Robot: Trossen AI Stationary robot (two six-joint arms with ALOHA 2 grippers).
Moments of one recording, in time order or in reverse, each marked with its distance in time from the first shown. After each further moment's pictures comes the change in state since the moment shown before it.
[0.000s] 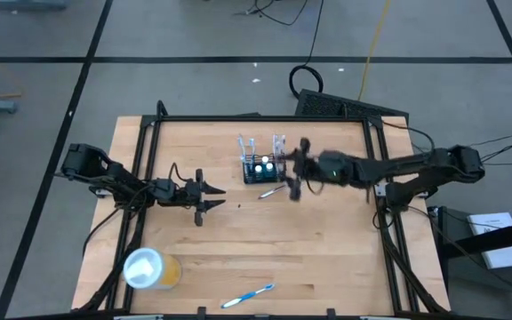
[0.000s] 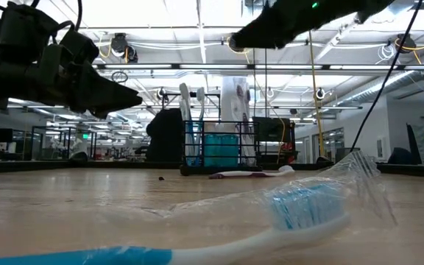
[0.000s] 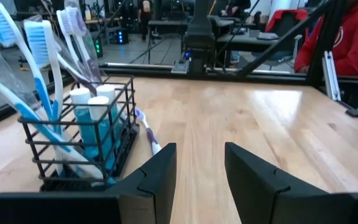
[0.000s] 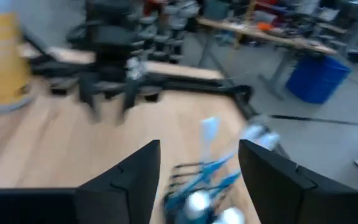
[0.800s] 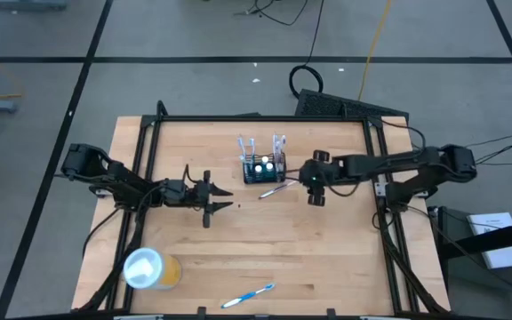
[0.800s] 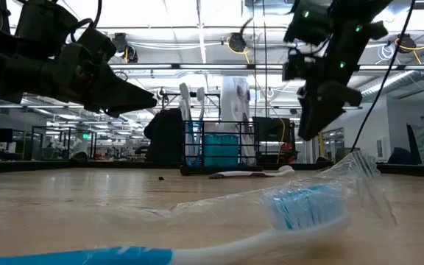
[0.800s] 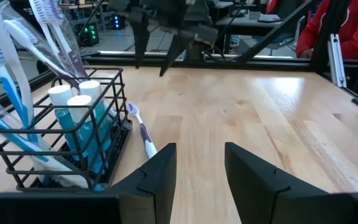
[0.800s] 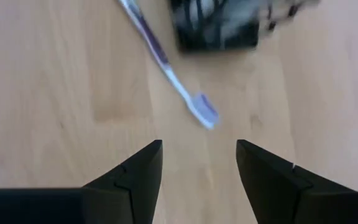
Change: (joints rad) left arm -0.005 0.000 0.118 -0.191 0.008 0.008; right arm -0.051 0.066 0.007 -0.820 0.008 0.119
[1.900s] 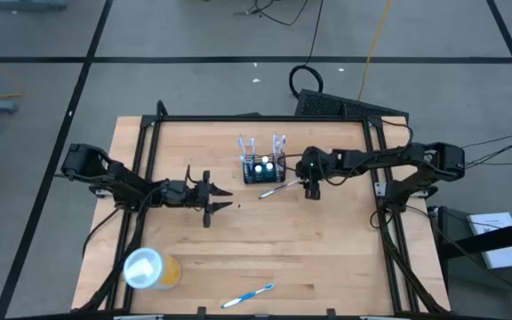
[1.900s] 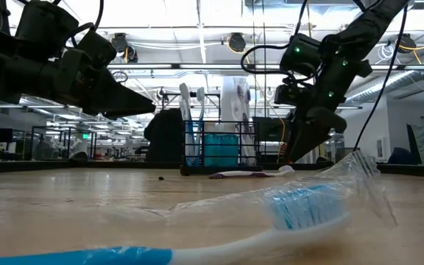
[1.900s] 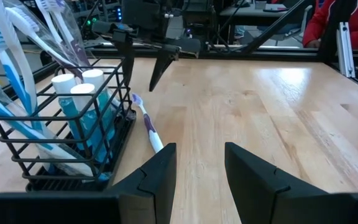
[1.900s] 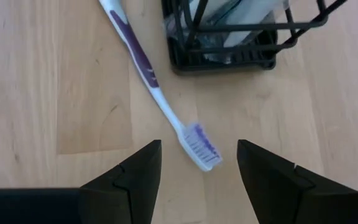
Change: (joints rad) left arm 0.000 0.000 -0.001 -0.034 -0.018 0.000; right arm -0.193 0.106 -0.133 0.356 -0.244 -0.187
